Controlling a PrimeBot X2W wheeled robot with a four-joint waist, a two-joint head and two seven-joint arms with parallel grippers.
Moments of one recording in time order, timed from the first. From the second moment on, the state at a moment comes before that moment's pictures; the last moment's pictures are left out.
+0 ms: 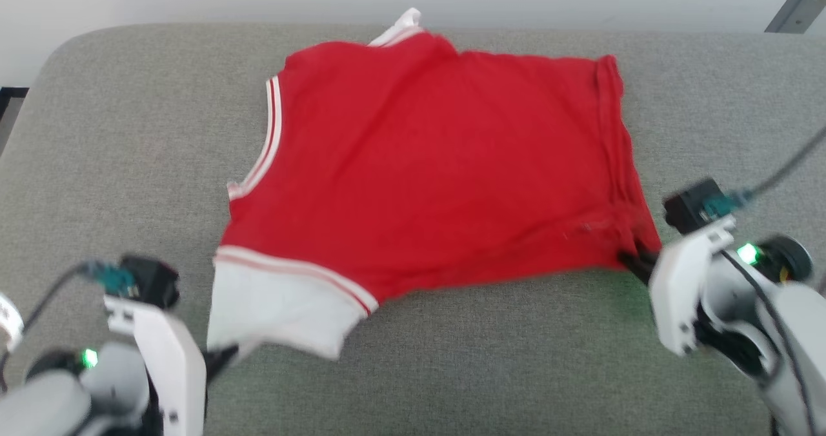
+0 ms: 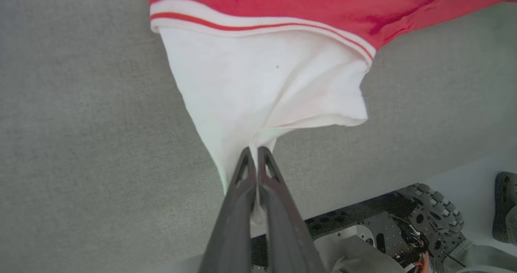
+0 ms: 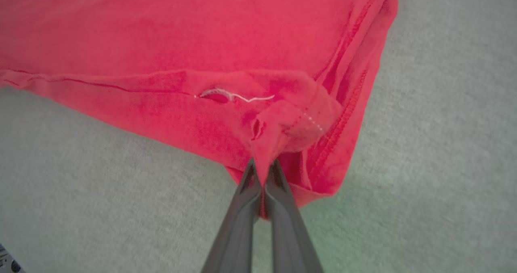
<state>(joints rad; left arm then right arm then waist) -0.48 1.07 -0.99 -0.22 -1.33 0.31 0.39 -0.44 -0.51 0.46 0.28 0.64 0.13 0.52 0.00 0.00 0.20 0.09</state>
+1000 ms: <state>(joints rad) -0.61 1.22 -0.91 -0.40 -1.24 0.37 0.46 -0.08 -0.48 0.09 -0.26 0.61 0.13 0.77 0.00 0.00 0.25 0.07</state>
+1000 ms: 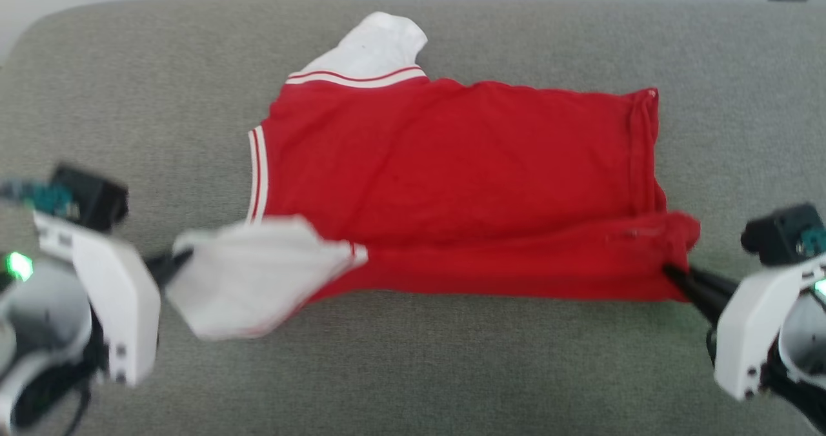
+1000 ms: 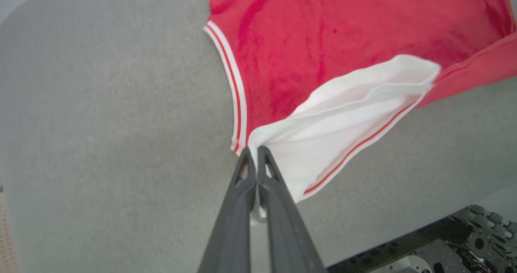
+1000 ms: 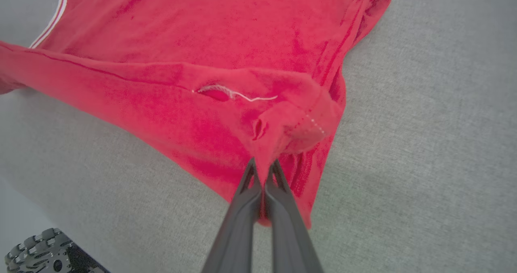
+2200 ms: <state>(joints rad) -1.06 0.65 -0.99 0.69 -1.14 -0.03 0.63 -0.50 -0.28 0.14 0.10 0.36 0.13 0.86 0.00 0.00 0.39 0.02</state>
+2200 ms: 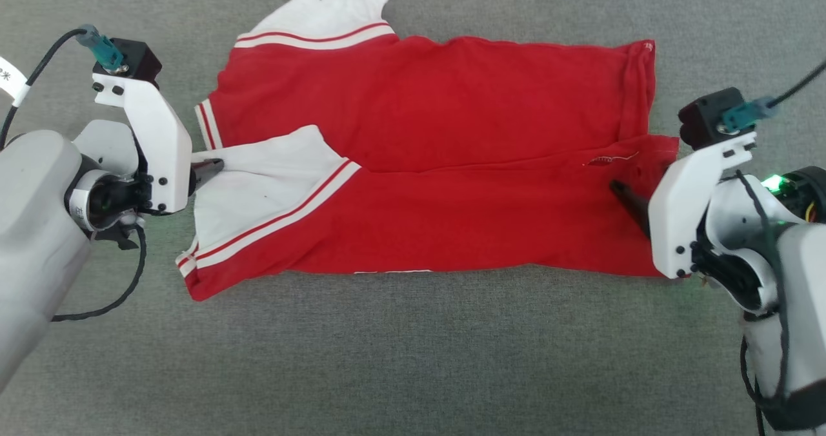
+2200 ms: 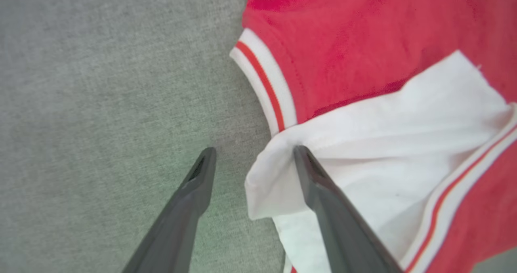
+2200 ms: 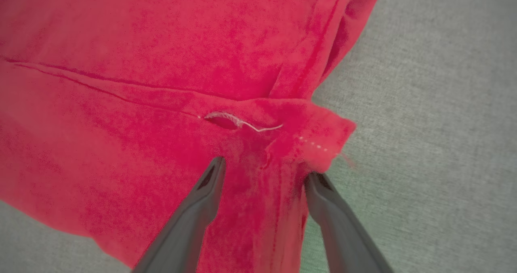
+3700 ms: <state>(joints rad) -0.61 0.96 -0.93 0.13 -1.30 0.30 0.48 -0.17 -0.07 -0.15 -0.26 0.25 0.13 0.35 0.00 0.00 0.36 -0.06</state>
